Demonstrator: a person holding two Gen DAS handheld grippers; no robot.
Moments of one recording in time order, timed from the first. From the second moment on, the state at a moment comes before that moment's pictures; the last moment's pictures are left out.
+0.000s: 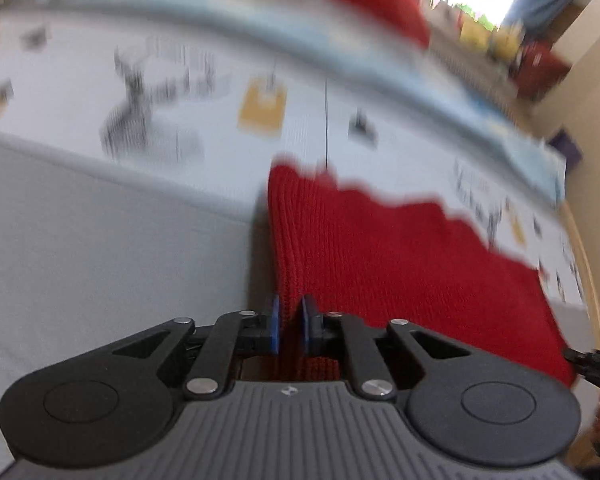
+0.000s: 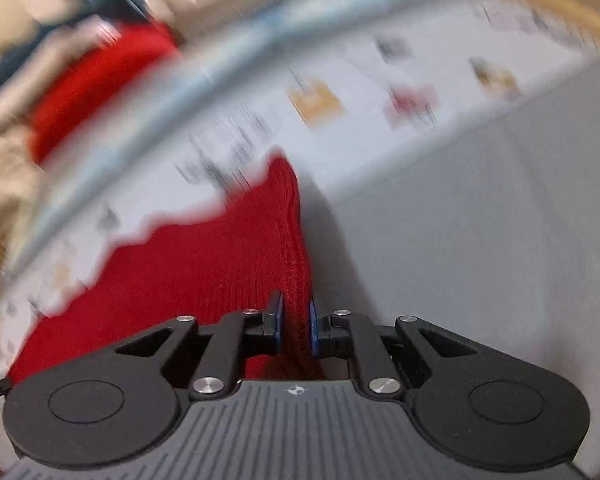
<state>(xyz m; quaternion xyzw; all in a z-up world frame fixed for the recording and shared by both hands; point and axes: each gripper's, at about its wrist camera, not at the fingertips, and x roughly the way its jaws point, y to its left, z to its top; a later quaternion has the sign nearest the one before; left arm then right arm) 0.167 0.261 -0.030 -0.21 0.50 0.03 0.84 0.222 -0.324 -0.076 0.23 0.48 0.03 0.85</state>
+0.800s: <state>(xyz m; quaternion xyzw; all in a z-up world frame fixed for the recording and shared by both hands) 0.124 0.254 -0.023 -0.10 0.51 -0.02 0.86 0.186 -0.337 -0.025 0.21 0.42 0.13 0.87</state>
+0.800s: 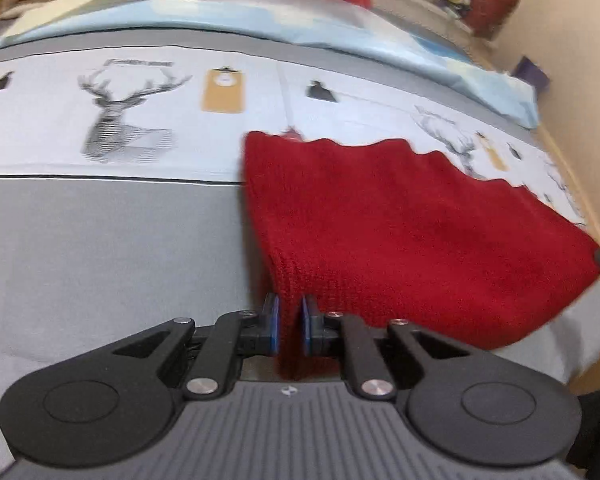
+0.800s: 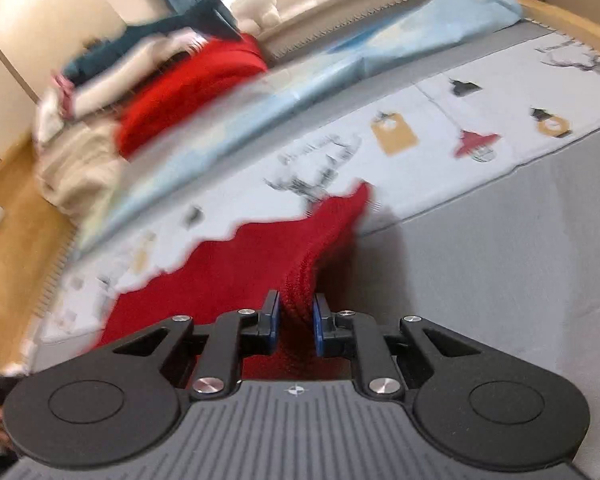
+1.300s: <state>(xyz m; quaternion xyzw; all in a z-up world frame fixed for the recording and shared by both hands) 0.134 0.233 -0.032 -0.06 0.54 -0.02 0.84 0.195 -0.329 -0.052 0.10 0.49 0.04 0.87</state>
